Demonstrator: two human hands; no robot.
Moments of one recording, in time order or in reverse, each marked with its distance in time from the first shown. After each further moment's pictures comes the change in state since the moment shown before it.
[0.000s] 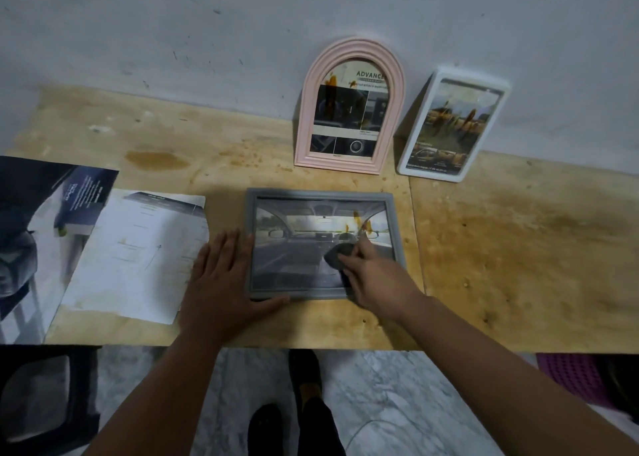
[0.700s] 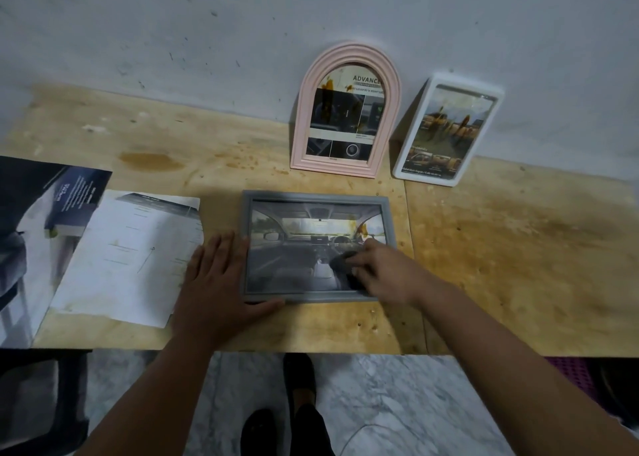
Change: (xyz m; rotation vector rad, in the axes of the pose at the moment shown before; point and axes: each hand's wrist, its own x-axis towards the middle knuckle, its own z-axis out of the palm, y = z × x) left_hand 0.001 0.001 0.001 0.004 0.007 -0.006; right_hand 0.005 0.021 -0.029 0.078 -0.114 -0.002
